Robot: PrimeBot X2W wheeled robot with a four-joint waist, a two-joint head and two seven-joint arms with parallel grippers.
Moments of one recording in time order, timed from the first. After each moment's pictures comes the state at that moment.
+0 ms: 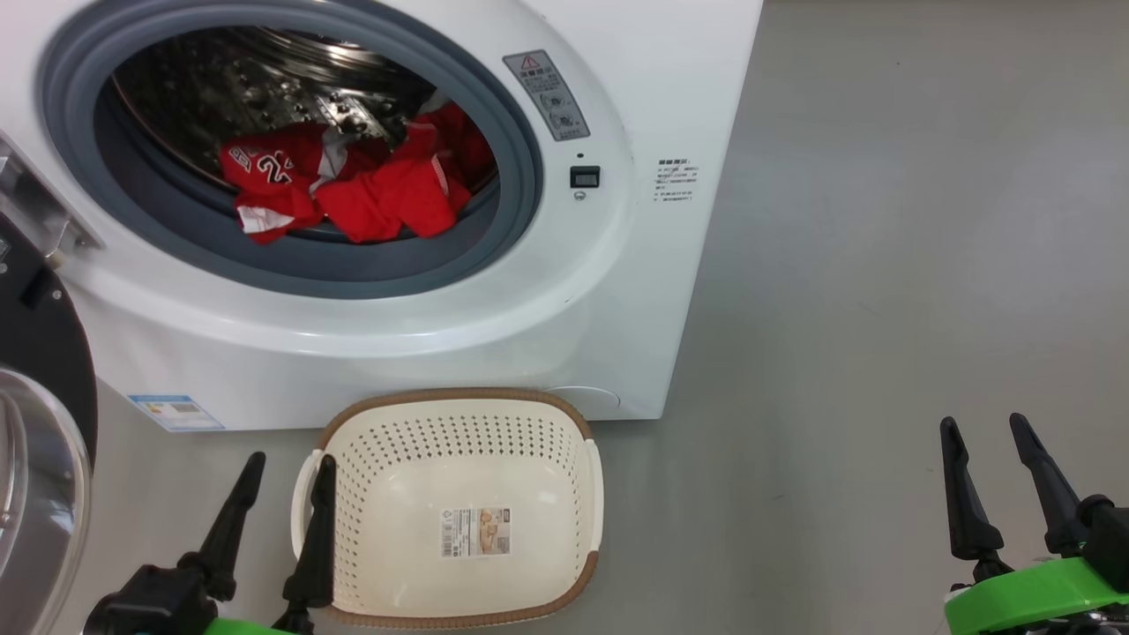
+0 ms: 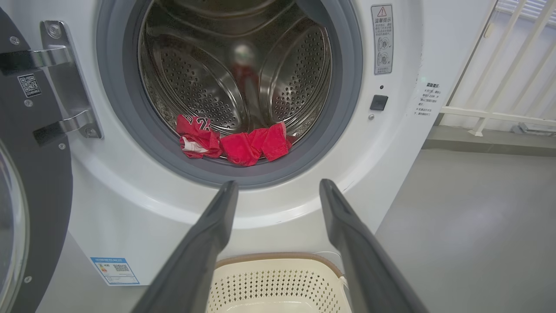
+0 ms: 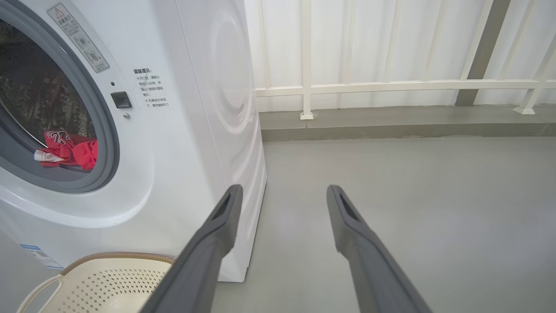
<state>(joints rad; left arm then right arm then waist) -0.04 0.10 -0.01 0.16 -0.26 -0.13 -0.26 0.04 -0.08 -0.15 0.17 0.27 0.12 -0.26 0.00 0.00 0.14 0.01</state>
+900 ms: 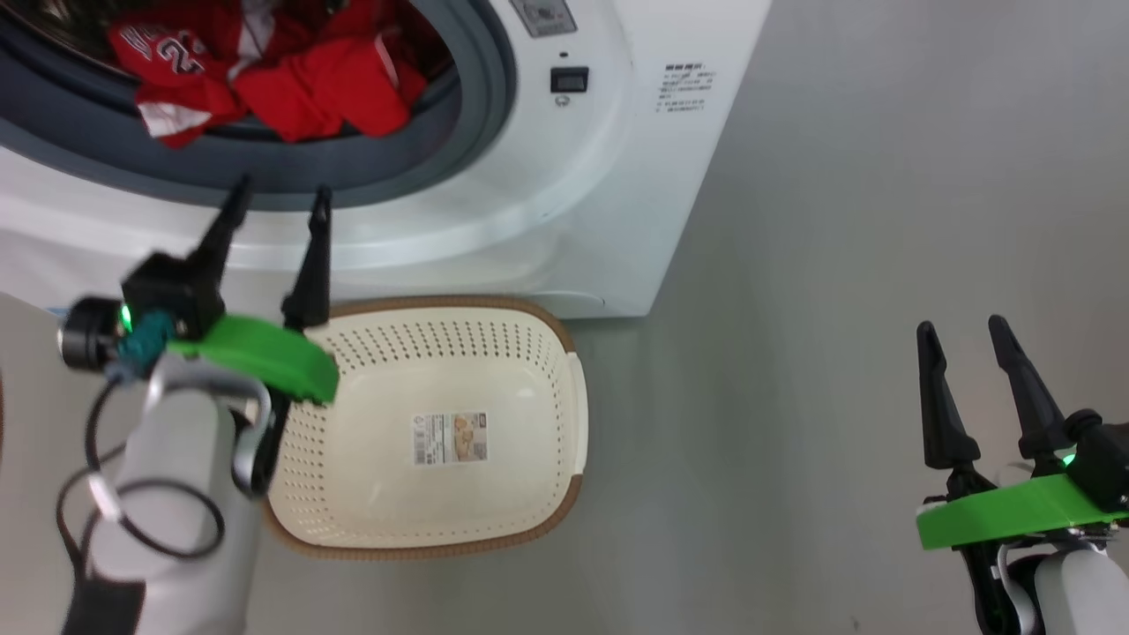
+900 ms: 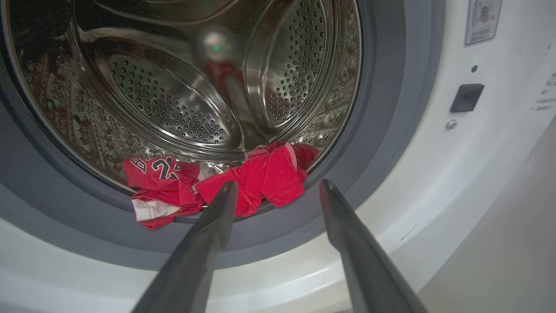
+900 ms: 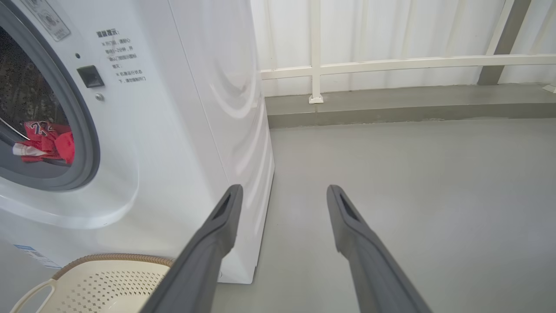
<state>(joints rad) -0.66 0.10 -0.08 0.59 -0.16 -0.13 -0.26 -0.11 -0.06 -0.11 0.16 0.28 0.12 -0.26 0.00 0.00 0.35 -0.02</state>
